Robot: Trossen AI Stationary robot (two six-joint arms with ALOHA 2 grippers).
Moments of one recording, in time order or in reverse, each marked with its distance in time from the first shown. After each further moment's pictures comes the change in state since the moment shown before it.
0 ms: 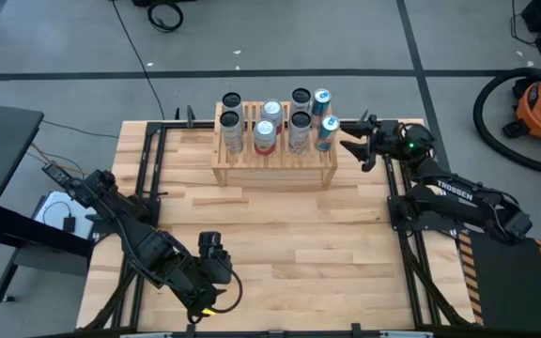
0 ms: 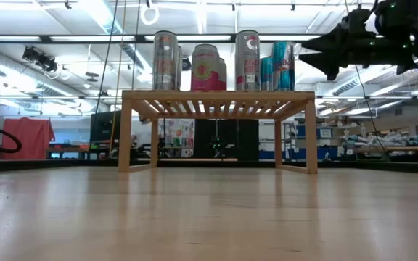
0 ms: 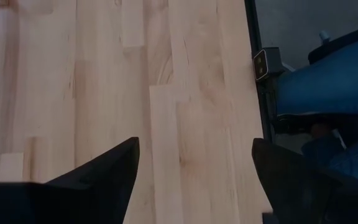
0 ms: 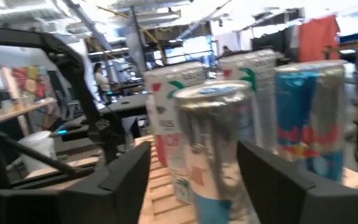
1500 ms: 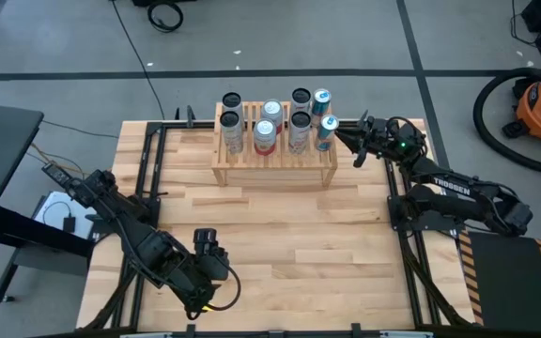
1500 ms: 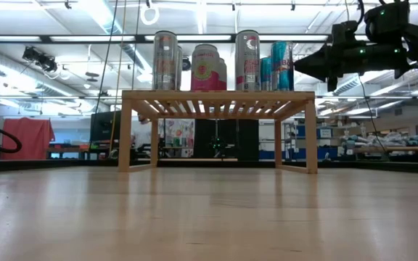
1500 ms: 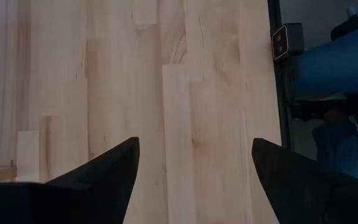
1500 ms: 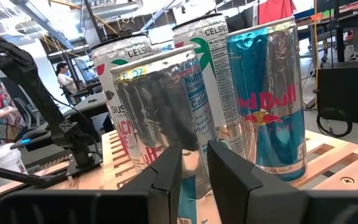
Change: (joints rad) left arm -0.001 0.000 0.000 -0.090 -0.001 -0.025; right arm 0.056 0.075 0.000 -0.035 0.196 0.027
